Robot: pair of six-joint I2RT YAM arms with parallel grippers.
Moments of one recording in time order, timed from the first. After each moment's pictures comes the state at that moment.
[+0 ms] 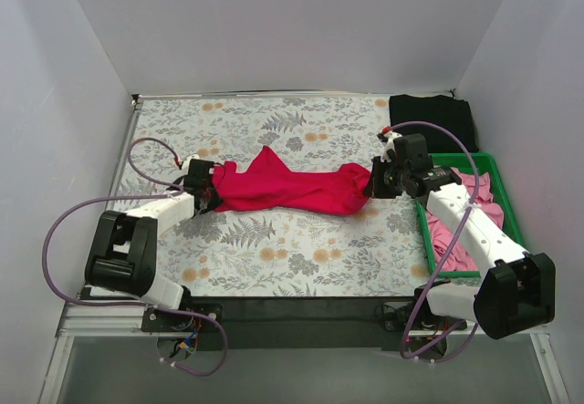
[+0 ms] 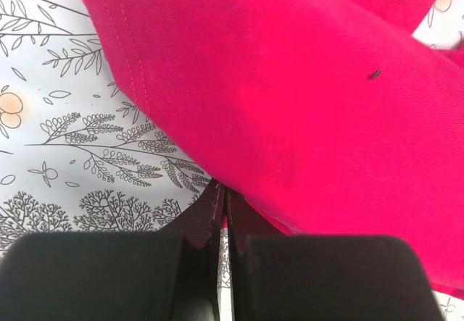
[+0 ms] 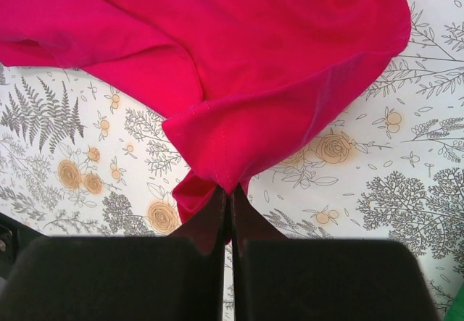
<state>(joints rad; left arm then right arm) -0.21 1.49 0.70 -0.16 -0.24 -0.60 0.32 1.23 0.95 -0.57 -0.25 0.29</state>
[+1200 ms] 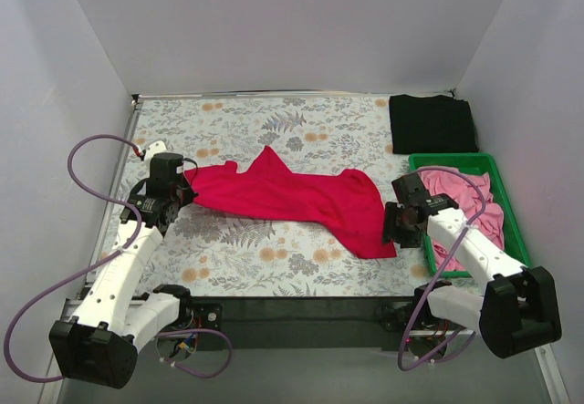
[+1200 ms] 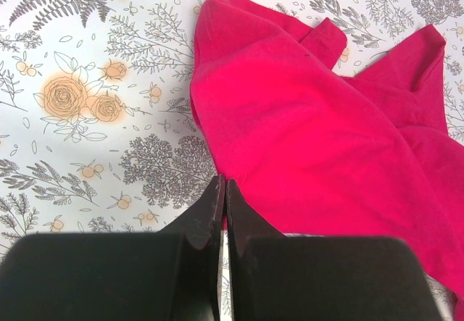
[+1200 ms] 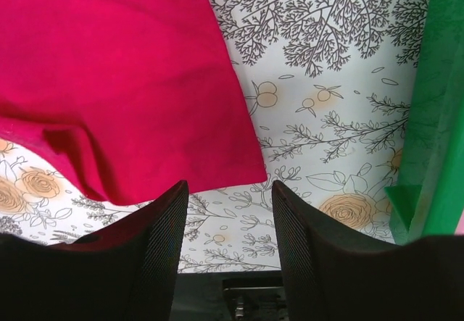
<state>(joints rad) -0.19 0.96 0.87 -0.66 -0.34 -0.54 0.32 1.12 0.67 -0.82 0.05 0.47</state>
